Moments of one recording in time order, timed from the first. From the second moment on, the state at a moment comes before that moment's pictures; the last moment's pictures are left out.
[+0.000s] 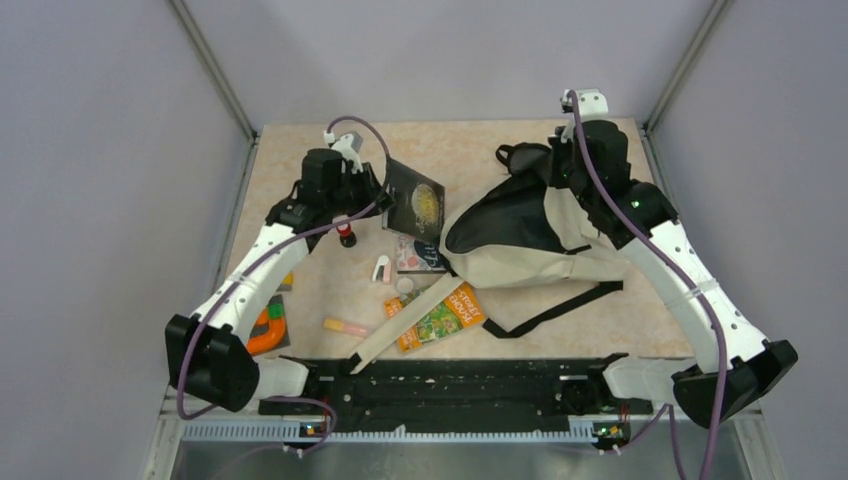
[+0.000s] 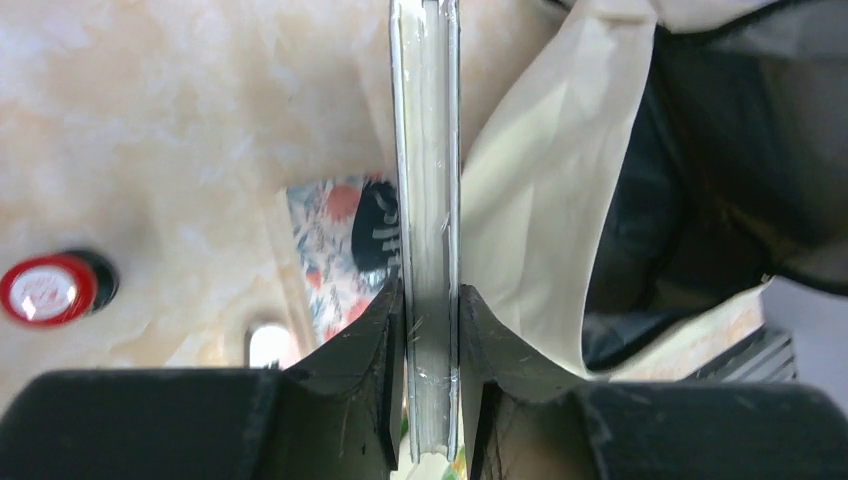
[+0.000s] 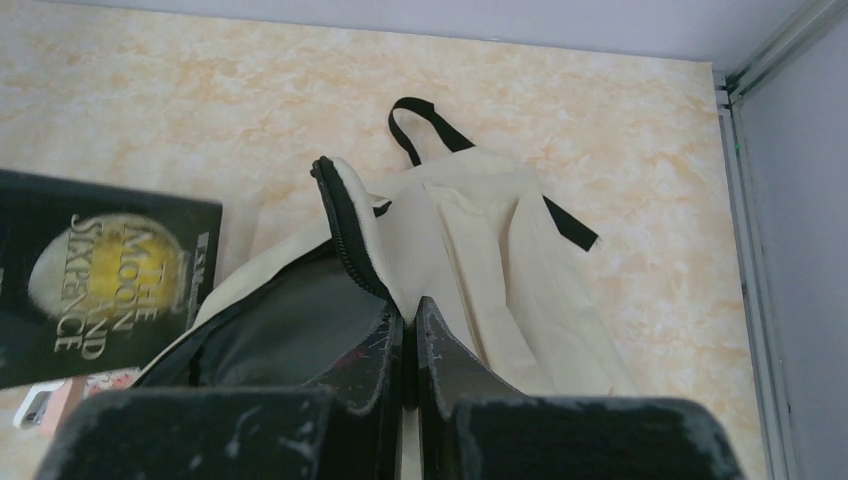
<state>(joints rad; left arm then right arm) -0.31 1.34 1.10 -0.26 0.27 -0.52 0.47 1.22 1.42 -0.58 0.36 0.11</state>
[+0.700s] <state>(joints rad) -0.55 1.39 1.48 -0.94 0.05 -0.25 0.47 1.21 1.40 -0.57 0.35 0.11</state>
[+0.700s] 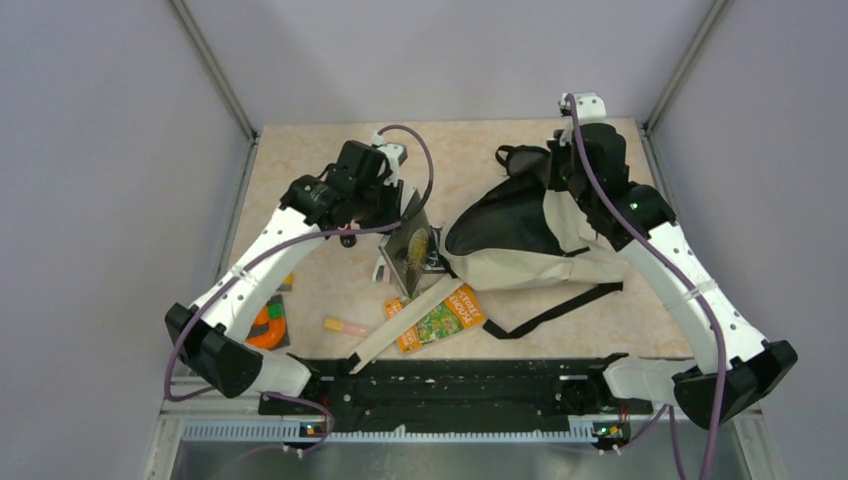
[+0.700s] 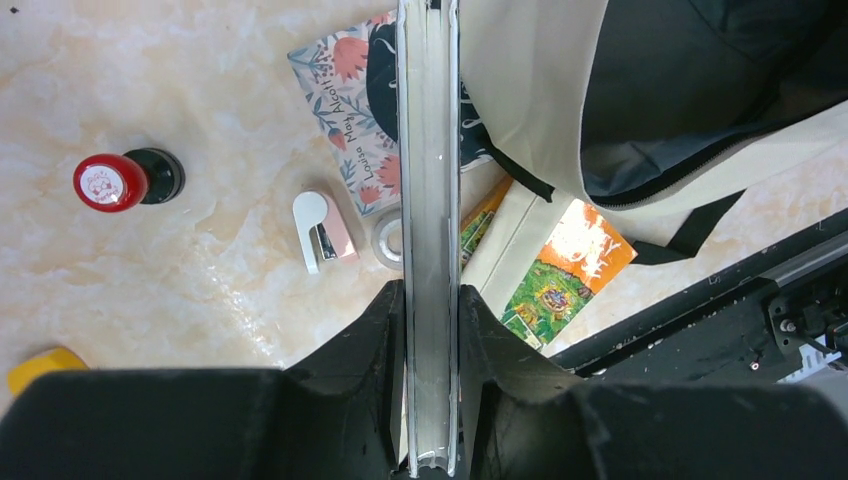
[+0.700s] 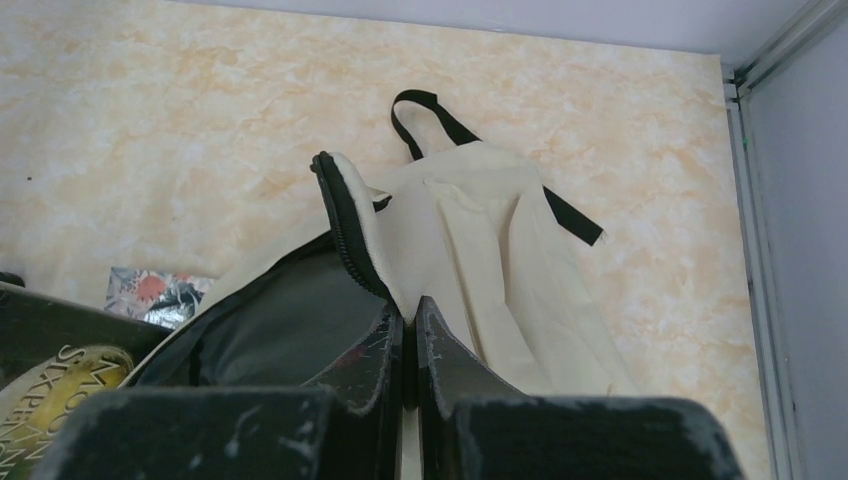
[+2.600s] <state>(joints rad) -0.83 1.33 0.76 0.36 -0.20 -1.23 0.47 1.19 1.37 -0.56 0.28 0.16</state>
